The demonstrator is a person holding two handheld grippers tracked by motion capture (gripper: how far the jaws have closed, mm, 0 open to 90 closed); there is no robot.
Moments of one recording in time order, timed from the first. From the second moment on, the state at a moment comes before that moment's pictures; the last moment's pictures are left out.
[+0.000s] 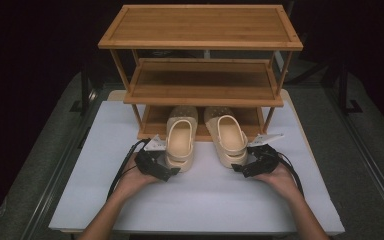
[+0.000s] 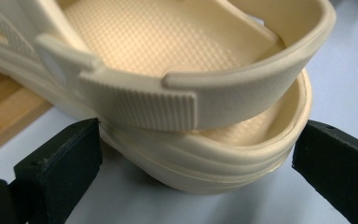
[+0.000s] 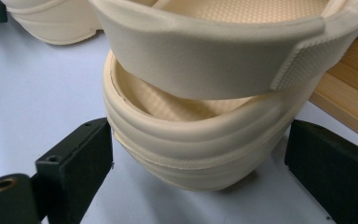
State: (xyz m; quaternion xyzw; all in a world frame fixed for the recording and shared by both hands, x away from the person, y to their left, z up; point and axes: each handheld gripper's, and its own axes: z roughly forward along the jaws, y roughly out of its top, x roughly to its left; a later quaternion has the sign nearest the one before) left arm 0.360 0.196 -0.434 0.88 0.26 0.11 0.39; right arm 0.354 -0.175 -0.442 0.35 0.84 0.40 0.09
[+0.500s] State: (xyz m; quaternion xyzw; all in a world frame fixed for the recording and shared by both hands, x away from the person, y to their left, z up) left arm 0.385 0.179 -0.431 0.86 0.28 0.10 0.42; right arm 0.367 -0.132 -0.439 0.33 0.85 0.40 0.10
